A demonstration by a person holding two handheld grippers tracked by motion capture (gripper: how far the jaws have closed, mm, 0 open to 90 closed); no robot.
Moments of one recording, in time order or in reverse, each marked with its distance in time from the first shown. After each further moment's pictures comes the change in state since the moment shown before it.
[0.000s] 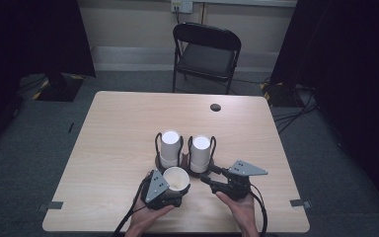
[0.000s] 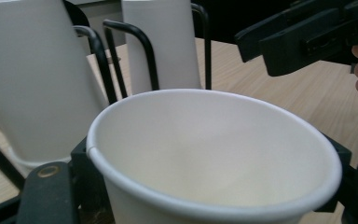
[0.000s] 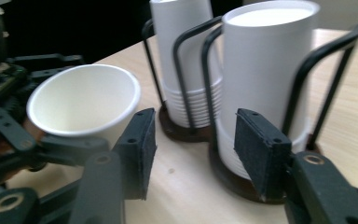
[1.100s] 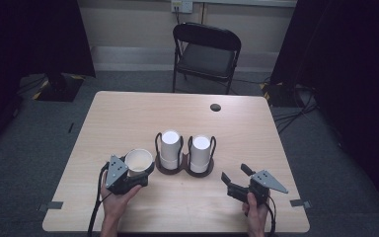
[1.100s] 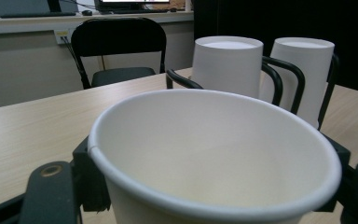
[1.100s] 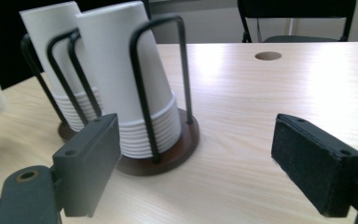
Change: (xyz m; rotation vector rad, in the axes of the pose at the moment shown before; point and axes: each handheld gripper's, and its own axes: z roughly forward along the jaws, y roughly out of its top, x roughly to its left) left arm 0.080 0.001 -0.051 -0.102 0.209 -0.123; right arm -0.028 -0.042 -0.033 -0.142 -0.347 0.088
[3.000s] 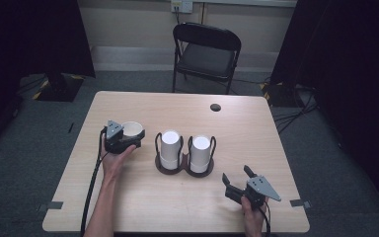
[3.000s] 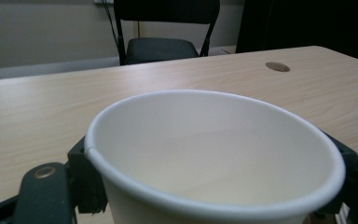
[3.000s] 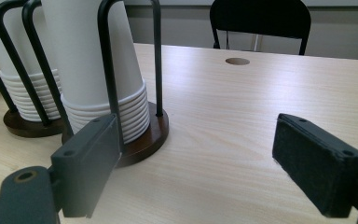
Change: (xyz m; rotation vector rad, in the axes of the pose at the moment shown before) left arm 0.098 -0.004 0.092 0.127 0.128 -0.105; right arm 0.002 -0.022 0.007 -0.048 -0.131 -0.103
